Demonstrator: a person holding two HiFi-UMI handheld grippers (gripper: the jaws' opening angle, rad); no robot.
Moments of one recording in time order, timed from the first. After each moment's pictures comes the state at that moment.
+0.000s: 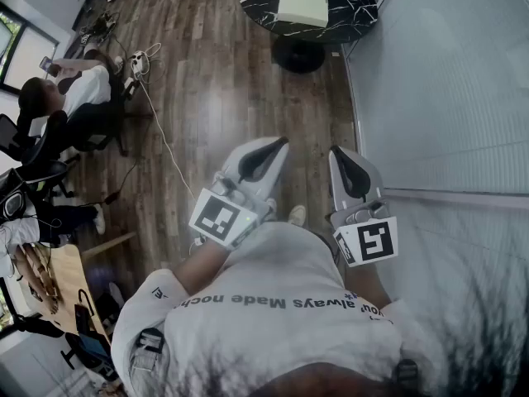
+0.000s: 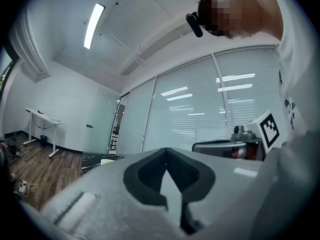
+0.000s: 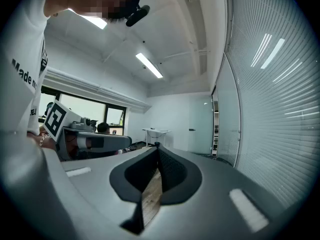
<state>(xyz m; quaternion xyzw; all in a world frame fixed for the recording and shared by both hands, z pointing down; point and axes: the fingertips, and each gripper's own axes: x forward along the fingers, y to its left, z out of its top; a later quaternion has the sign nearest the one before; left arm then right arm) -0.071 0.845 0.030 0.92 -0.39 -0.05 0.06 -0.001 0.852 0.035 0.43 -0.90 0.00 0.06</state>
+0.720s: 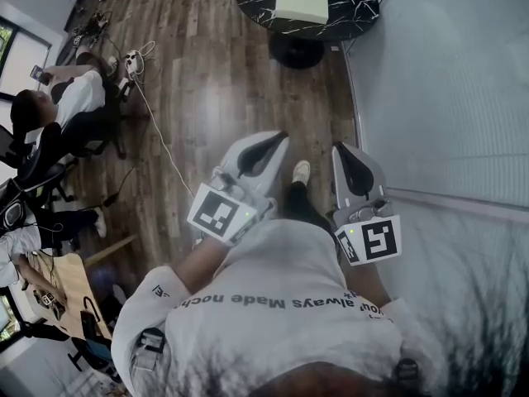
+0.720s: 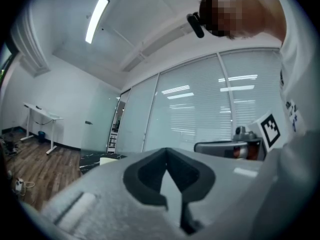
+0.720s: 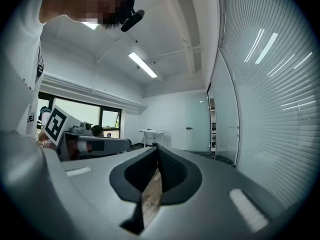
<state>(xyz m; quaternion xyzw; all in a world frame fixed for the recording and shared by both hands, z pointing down) -0.080 0.780 0.050 0.92 -0.39 -0.04 0.06 -0.005 0.790 0.049 0.44 -0.89 0.02 0.04</state>
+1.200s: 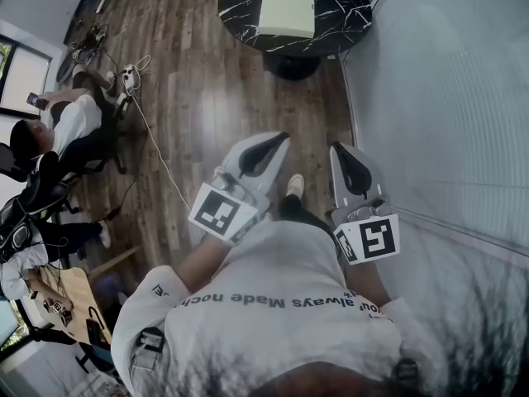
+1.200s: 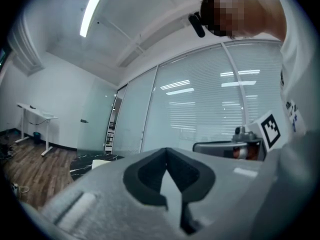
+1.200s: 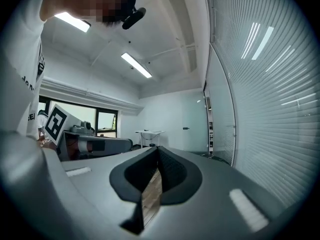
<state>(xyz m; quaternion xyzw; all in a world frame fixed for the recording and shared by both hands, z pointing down) 0.006 0.661 0.058 0.92 -0.38 -0.02 0.07 0.077 0.670 0.058 0.45 -0.89 0.03 0.03</state>
